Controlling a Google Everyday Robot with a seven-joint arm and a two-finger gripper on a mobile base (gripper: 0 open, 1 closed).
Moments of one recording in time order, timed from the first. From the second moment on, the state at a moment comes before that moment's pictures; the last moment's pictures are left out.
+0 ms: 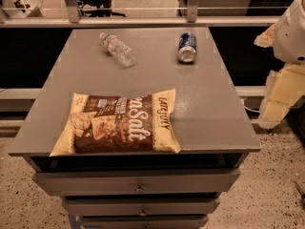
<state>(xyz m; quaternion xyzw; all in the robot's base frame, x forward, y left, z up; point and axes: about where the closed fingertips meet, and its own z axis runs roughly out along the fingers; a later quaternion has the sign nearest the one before) 0.438 -0.216 0.978 -0.60 0.78 -0.04 0.16</state>
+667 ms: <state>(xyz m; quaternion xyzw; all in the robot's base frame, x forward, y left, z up) 0.458 -0.212 0.978 -0.58 0.79 -0.03 0.18</state>
